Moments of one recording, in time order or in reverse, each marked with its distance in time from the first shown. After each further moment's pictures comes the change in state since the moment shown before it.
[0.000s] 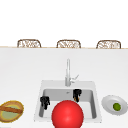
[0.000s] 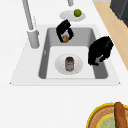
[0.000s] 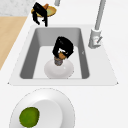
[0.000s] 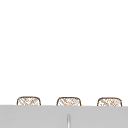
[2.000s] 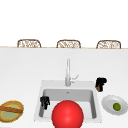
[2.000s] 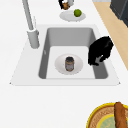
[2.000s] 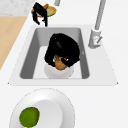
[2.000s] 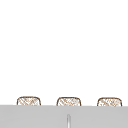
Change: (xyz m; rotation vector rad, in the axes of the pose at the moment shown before) left hand 0.000 0.000 0.000 0.000 0.000 0.000; right hand -0.211 -0.127 0.112 -0.021 -0.058 -0.078
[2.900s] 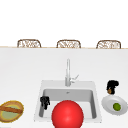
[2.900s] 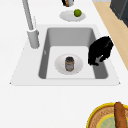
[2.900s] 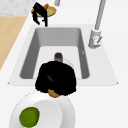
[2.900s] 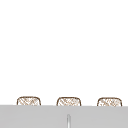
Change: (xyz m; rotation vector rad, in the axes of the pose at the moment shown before) left hand 0.000 0.000 0.000 0.000 0.000 0.000; right hand -0.108 0.013 0.025 -0.002 -0.018 -0.024
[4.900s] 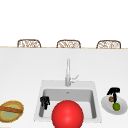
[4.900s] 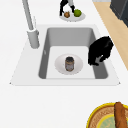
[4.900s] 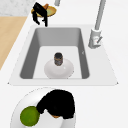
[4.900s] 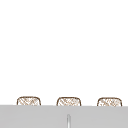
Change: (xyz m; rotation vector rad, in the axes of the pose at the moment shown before) left hand 0.000 0.000 0.000 0.000 0.000 0.000; right hand -0.048 0.065 -0.048 0.139 0.011 -0.001
